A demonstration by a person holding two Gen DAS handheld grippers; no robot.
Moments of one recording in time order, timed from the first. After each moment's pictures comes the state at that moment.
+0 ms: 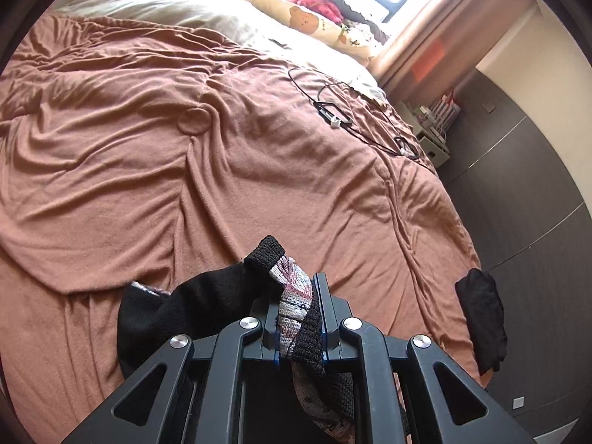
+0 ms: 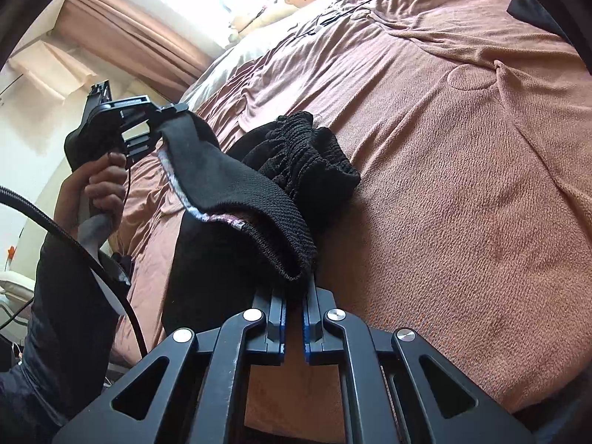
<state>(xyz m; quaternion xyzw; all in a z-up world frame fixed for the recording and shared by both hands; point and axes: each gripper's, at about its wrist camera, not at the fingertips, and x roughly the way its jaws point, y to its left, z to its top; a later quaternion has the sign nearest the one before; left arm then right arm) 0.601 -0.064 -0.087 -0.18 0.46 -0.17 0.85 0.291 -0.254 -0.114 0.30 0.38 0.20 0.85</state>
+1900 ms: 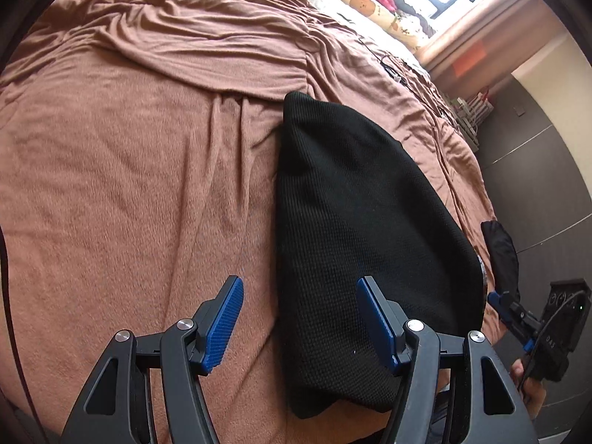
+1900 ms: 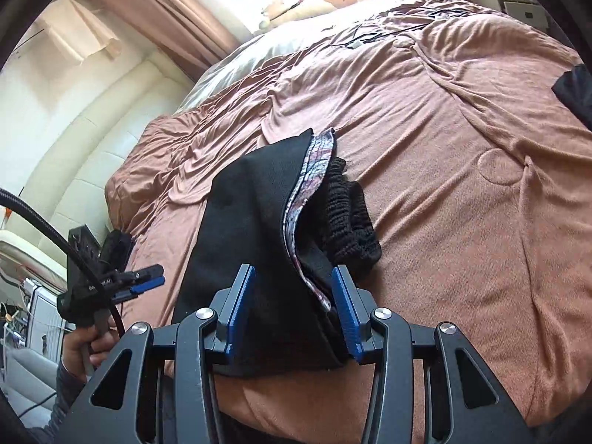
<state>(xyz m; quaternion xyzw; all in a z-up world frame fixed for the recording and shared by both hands) 0.404 0.041 -0.159 -0.23 0.52 -0.11 0.82 0.326 -0.255 -0.056 0.22 0.39 0.23 0.86</state>
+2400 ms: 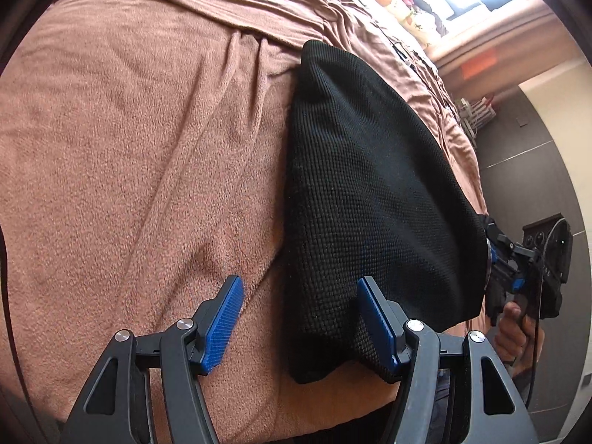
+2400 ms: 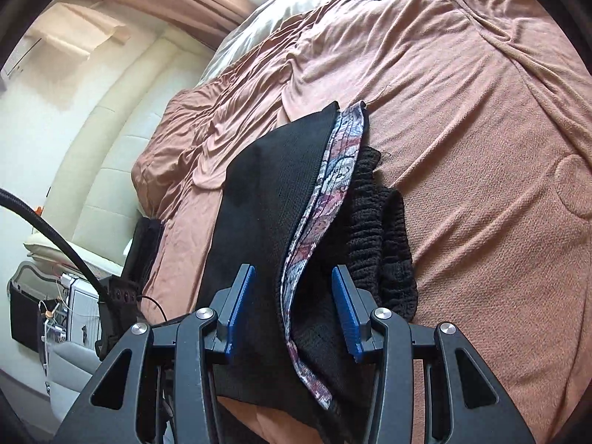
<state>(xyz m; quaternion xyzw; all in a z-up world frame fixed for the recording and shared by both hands) 0.374 0.033 -0.196 -0.28 0.54 -0.12 0.78 0.426 -0.245 -0.082 0.25 0.44 0.31 0.80</state>
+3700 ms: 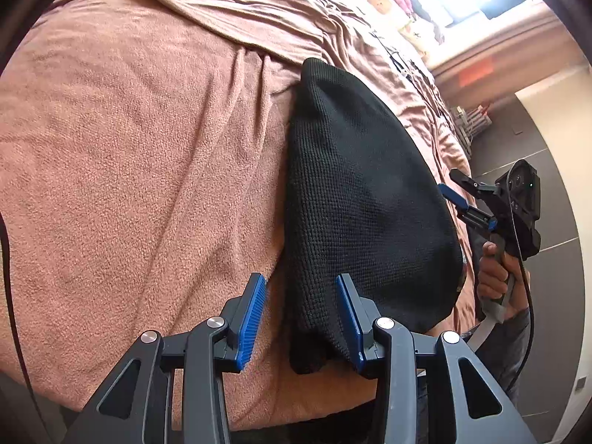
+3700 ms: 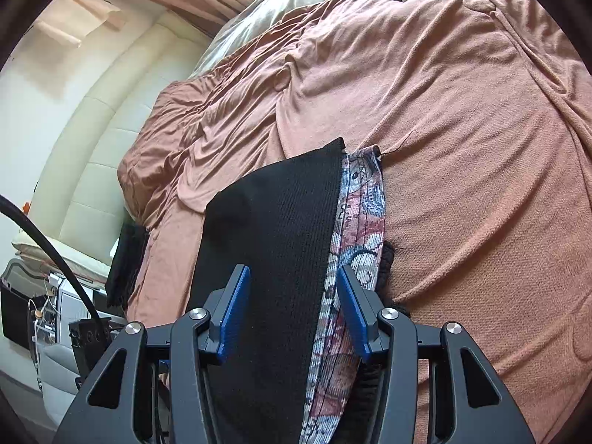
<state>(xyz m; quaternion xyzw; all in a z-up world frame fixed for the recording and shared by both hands) 0.356 0.050 -0.178 -0.30 0.53 -0.11 0.79 0.530 -0.215 -0.079 0.22 0.46 0.32 0.80</state>
